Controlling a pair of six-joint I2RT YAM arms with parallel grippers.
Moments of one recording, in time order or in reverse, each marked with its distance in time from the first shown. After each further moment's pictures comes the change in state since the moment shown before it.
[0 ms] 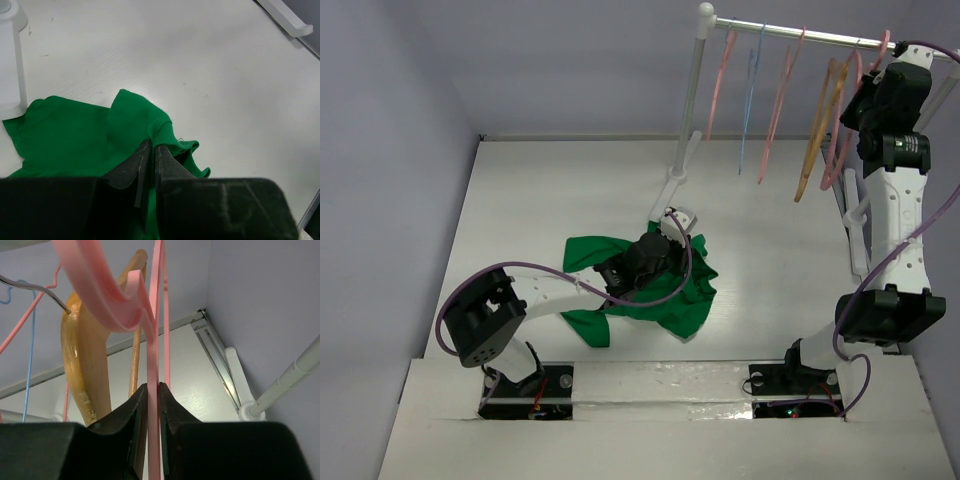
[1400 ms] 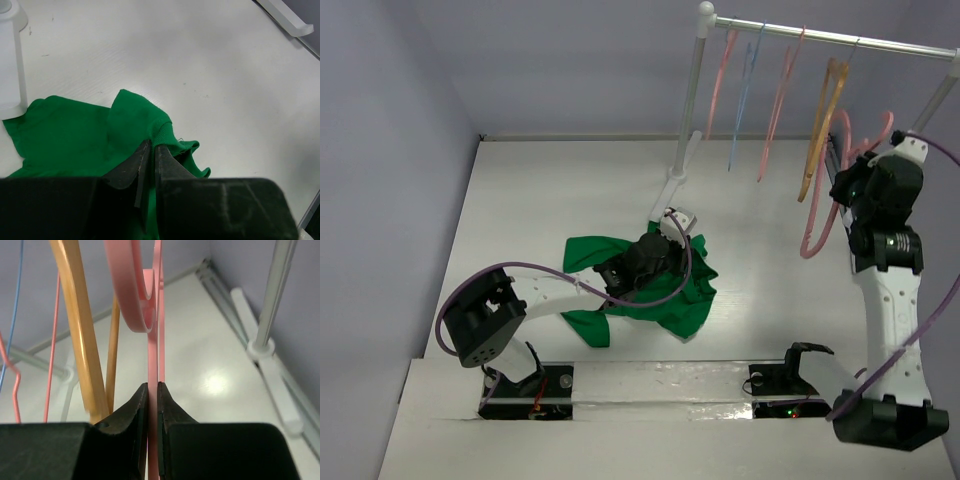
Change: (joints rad) left arm 0.000 -0.002 -0.006 0.008 -0.001 0.000; right arm 0.001 -0.523 -0.624 0.093 -0.021 0.119
